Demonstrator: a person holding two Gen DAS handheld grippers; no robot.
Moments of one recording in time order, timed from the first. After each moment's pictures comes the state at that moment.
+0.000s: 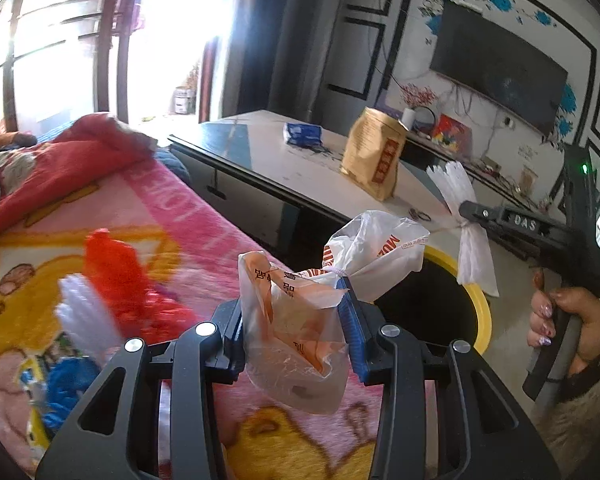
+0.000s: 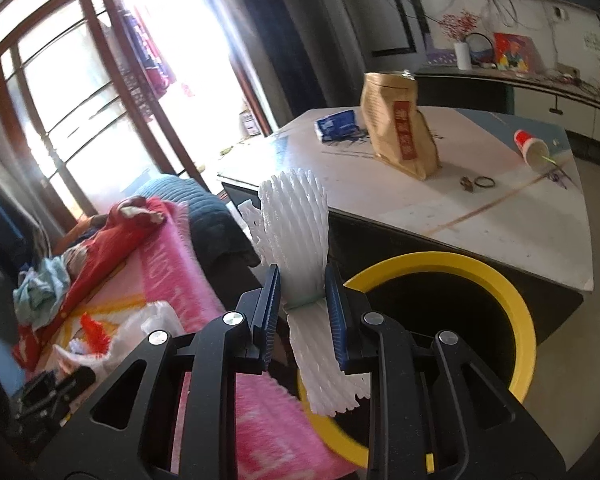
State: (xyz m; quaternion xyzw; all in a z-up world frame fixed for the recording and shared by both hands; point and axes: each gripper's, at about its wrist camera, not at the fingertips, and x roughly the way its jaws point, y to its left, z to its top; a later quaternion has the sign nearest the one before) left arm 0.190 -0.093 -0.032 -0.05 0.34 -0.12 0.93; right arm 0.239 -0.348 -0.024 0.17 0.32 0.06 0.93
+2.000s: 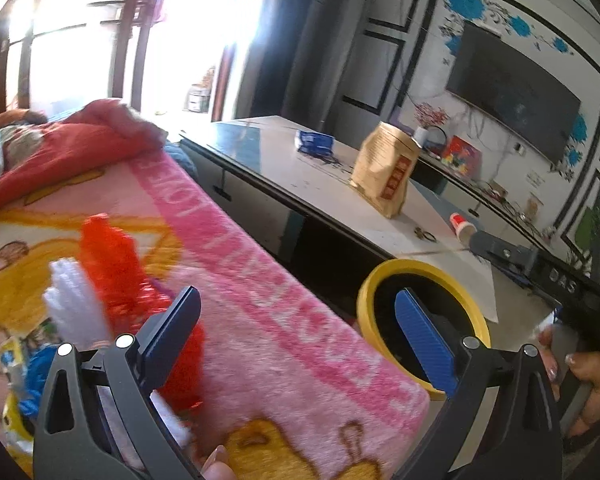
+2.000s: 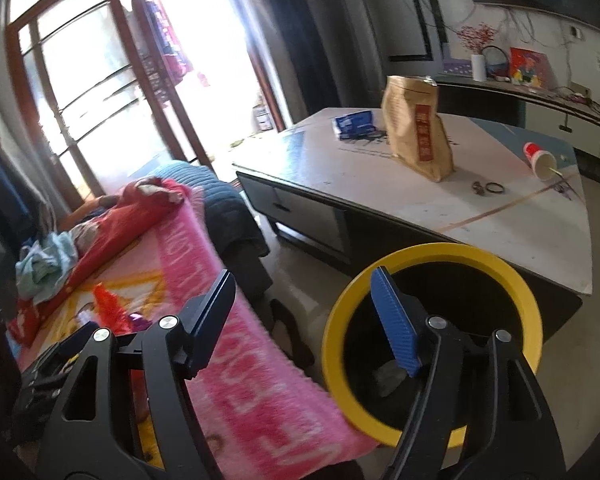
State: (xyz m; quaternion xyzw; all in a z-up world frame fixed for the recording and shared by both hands) left arm 0.196 -0.074 -0.042 -0.10 0.32 -0.09 0.94; right arm 0.212 -0.306 -0.015 0.13 0.32 0.09 0.93
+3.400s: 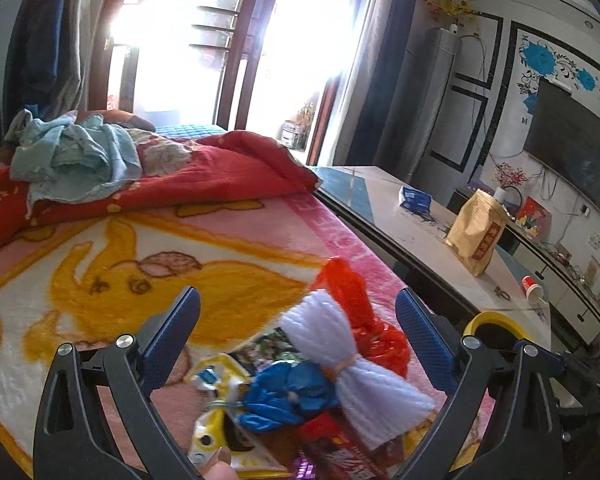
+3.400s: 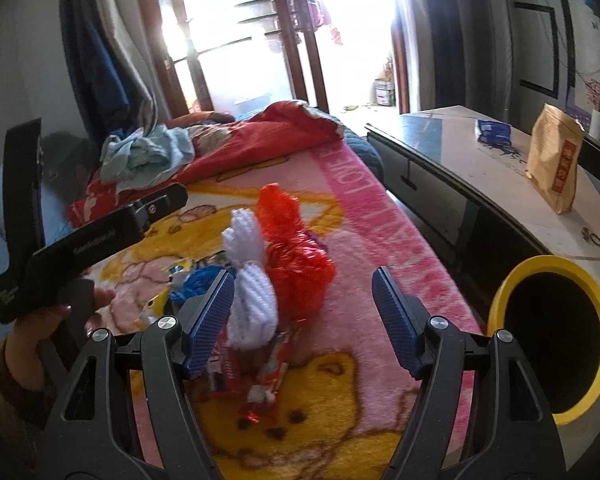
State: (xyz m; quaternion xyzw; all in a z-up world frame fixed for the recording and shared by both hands) left arm 0.132 0.075 -0.011 -0.13 0.26 0.07 0.95; right arm 0.141 -0.131 -0.012 0.00 0.33 0.28 0.90
